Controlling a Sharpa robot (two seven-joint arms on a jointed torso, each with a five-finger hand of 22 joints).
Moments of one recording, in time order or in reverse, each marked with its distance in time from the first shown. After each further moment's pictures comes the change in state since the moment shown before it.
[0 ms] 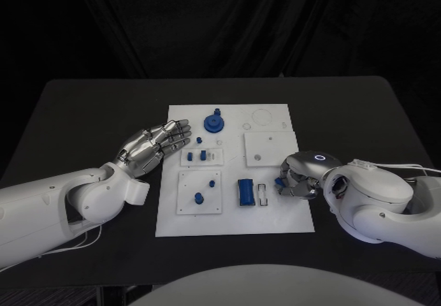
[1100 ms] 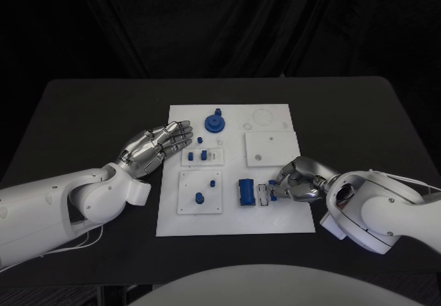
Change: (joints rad) left arm -0.006 0.004 0.000 -0.005 0.000 0.008 -0.001; left_hand 0.000 0.000 0.003 -0.003 0.000 0.000 0.000 0.000 0.000 0.004 0.004 0.000 0.001 0.004 0.004 0.004 0.000 0.000 0.000 0.000 0.000 0.000; right arm -0.007 -0.024 -0.010 0.046 0.537 -0.286 0.119; right_hand -0.019 -0.019 0.048 -0.029 -0.036 0.016 -0.009 0.038 -0.393 0.000 -0.007 0.000 0.000 -0.004 -0.004 0.000 0.000 0.000 0.004 -0.004 0.030 0.000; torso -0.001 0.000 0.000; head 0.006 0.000
